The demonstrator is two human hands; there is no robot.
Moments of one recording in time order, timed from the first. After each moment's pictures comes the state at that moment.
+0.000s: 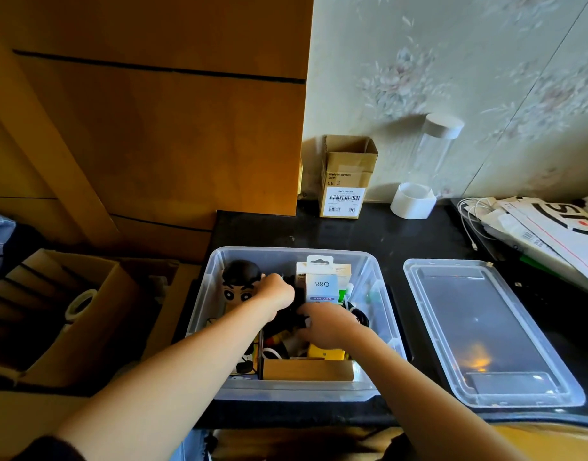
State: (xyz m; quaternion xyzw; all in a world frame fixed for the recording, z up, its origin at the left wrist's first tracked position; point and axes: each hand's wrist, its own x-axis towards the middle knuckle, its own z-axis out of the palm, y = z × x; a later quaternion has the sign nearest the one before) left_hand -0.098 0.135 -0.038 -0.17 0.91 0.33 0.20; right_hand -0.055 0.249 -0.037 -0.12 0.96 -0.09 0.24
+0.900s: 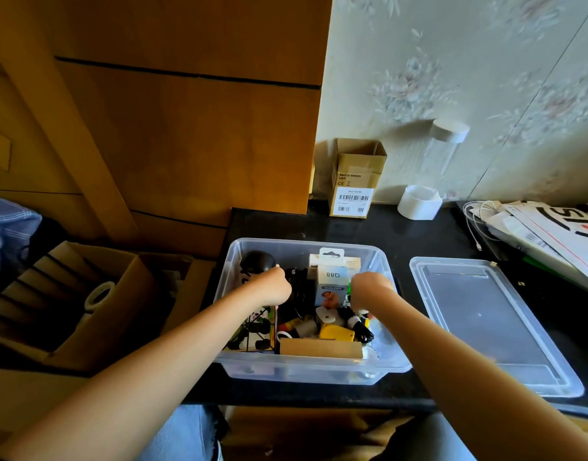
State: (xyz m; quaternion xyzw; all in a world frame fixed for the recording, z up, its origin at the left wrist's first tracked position) left_hand -0.067 0.095 0.005 -0.05 0.92 0.28 0.26; right_hand -0.065 0.277 0.003 0.01 0.97 0.06 0.24
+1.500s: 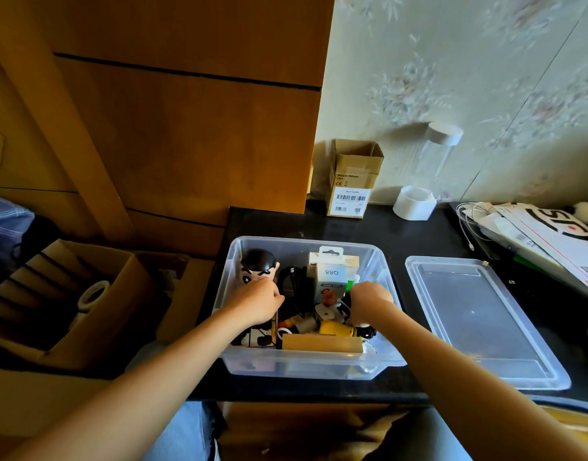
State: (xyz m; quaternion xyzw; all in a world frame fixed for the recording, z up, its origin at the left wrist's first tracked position) left_hand -0.044 0.068 -0.024 0.08 0.96 0.23 0.16; right_hand -0.047 0.277 -0.015 -0.02 0.97 0.07 0.21
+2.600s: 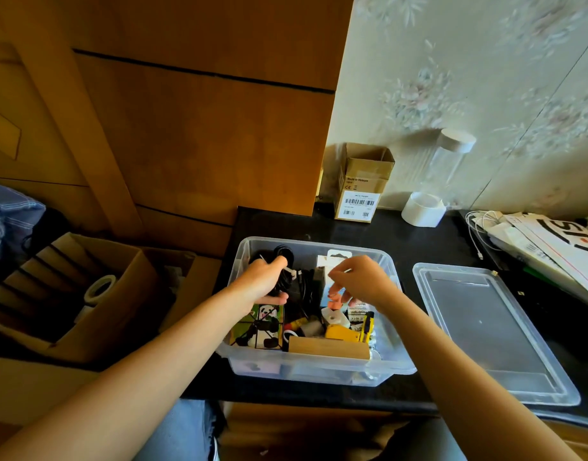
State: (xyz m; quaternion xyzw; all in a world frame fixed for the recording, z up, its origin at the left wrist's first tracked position) left_hand -0.047 0.067 0.020 -0.18 0.71 0.65 0.21; right_hand -0.047 0.250 0.042 0.05 0.90 -0.40 0.18
